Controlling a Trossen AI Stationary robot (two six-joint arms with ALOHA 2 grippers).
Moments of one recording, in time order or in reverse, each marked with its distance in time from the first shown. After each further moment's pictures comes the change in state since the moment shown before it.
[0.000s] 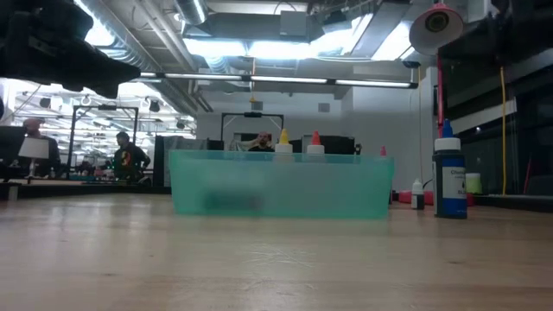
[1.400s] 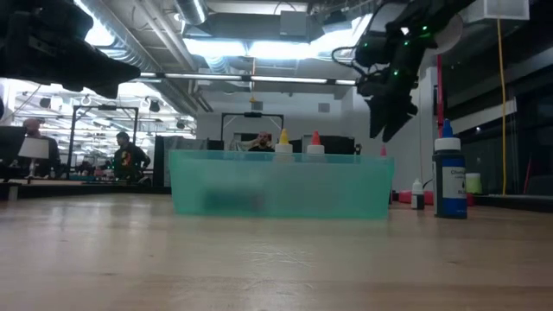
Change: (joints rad) left arm 0.000 0.000 0.000 0.000 0.001 0.000; right arm -0.818 1.336 0.786 -0.513 -0.591 -0.016
